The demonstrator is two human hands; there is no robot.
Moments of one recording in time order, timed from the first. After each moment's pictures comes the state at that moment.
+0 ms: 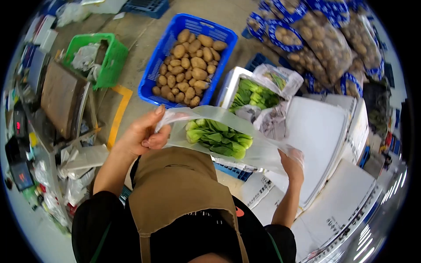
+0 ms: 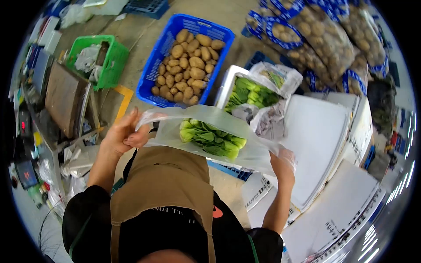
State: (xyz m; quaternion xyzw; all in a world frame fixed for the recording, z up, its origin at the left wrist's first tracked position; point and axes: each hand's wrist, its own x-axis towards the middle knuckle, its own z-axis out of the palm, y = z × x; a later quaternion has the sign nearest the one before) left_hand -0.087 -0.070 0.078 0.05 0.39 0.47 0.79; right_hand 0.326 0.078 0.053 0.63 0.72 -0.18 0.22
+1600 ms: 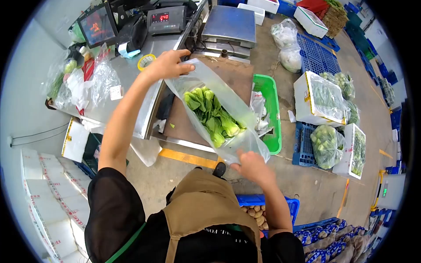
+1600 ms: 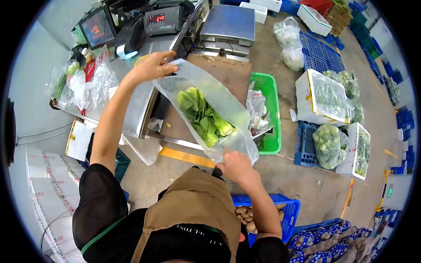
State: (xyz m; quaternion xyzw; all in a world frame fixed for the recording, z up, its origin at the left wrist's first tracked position) left_hand -0.823 -0.519 0.170 0.09 0.95 0.31 0.01; right_hand -0.668 -0.184 0.093 -0.26 0.92 -0.17 0.25
